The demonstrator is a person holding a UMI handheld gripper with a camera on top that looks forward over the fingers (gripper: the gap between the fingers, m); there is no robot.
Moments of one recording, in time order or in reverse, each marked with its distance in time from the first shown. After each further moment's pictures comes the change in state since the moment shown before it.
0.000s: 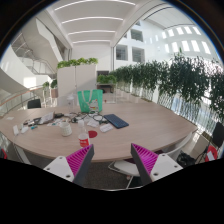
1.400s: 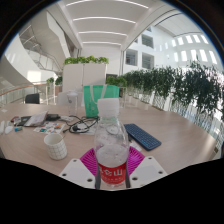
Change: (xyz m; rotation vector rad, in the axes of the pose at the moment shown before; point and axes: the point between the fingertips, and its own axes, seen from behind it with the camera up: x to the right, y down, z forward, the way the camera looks) arm -0.128 -0.022 0.311 0.062 -0.045 -0.092
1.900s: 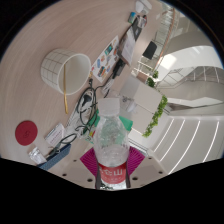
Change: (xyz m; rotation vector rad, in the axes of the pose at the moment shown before) arm -0.115 -0.132 0.109 0.169 0.078 -2.031
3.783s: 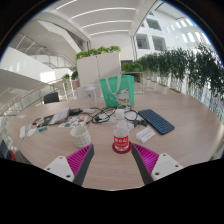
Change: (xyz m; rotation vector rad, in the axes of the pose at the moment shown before) arm -0.131 0.009 -0.209 -0.021 -0.396 2.143
